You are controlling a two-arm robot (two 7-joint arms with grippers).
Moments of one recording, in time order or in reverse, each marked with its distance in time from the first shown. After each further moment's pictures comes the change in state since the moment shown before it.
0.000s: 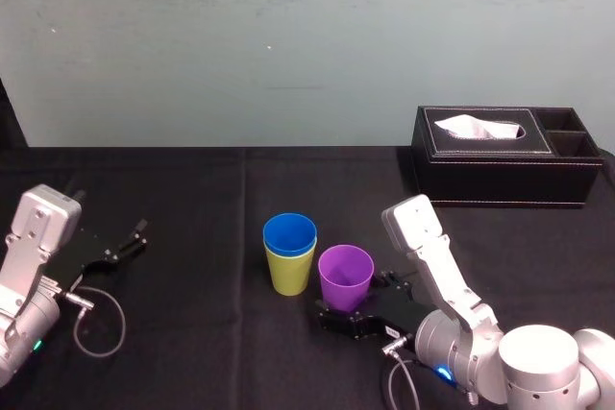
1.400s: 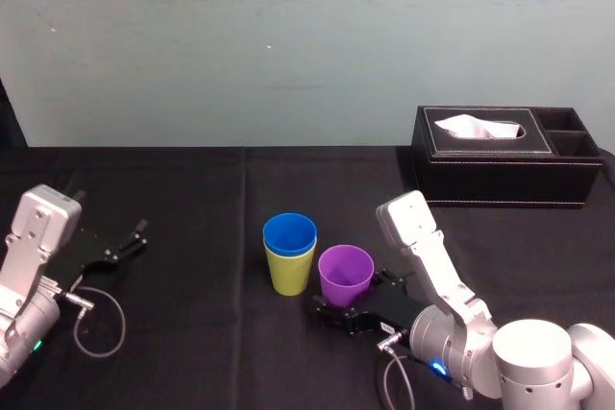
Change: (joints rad) left arm 0.000 0.000 0.000 0.000 0.000 0.000 0.000; right arm 0.014 -0.021 0.005 0.017 -0.021 0.003 0.017
